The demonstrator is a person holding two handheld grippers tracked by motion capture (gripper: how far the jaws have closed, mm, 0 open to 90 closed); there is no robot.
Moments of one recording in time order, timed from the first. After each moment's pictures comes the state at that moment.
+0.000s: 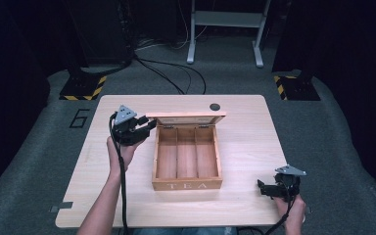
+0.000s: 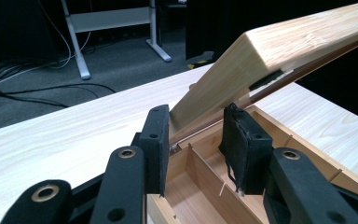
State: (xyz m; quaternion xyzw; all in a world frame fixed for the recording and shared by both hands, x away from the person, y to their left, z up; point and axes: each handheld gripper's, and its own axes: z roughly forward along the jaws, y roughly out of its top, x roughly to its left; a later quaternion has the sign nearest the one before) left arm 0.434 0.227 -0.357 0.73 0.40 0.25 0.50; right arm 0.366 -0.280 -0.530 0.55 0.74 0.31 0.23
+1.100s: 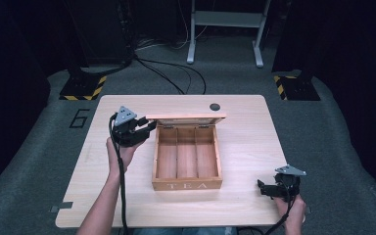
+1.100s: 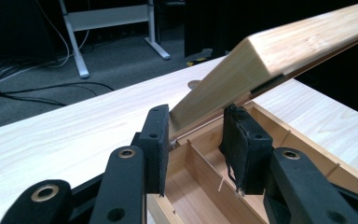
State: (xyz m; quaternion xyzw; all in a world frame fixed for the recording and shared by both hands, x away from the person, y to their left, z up) left arm 0.430 0.227 -0.360 0.73 0.40 0.25 0.50; right arm 0.366 -0.280 -0.530 0.55 0.74 0.31 0.23
